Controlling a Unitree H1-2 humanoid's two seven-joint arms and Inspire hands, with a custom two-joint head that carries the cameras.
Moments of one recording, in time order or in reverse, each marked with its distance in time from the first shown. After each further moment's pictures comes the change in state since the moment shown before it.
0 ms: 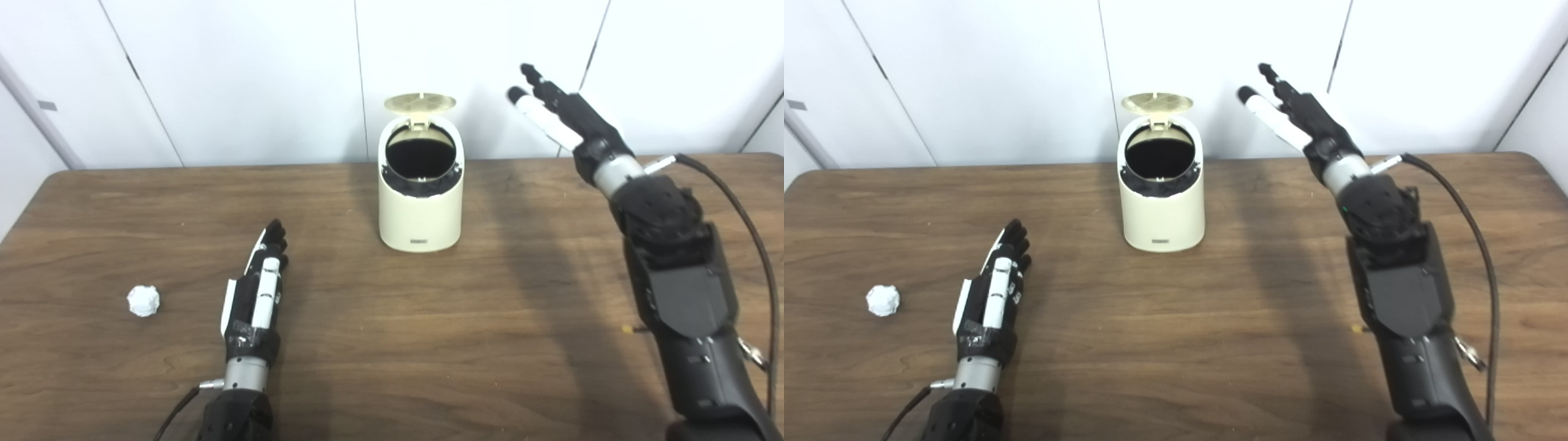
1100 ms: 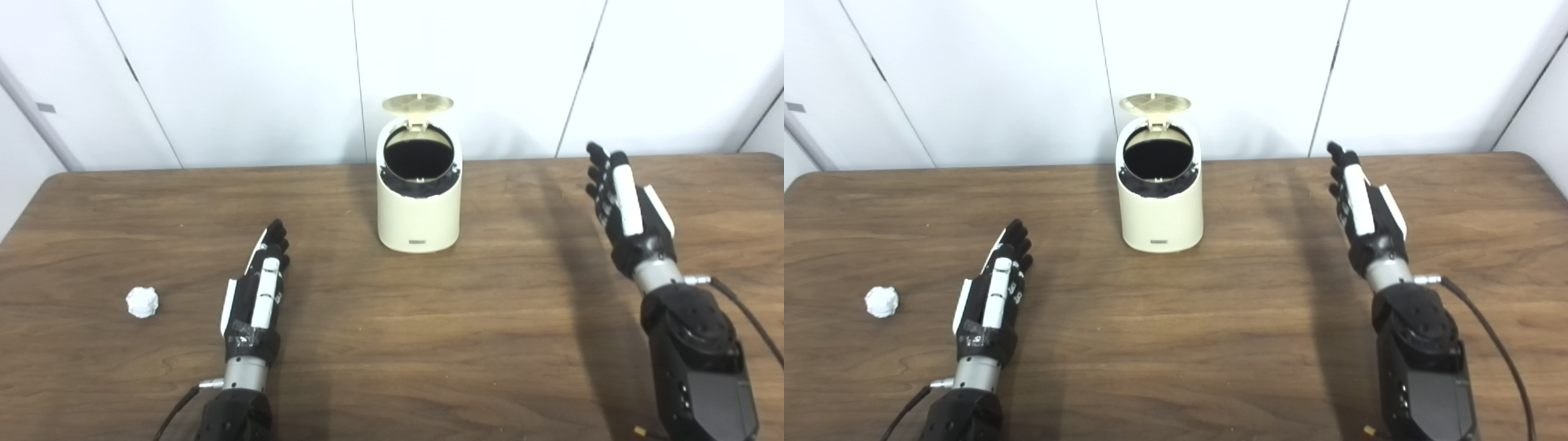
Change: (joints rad) left arm 0.000 0.014 -0.001 0.001 -0.022 -0.001 -0.002; right arm 0.288 0.103 -0.189 0.027 0.301 -0.199 -0.146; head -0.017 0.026
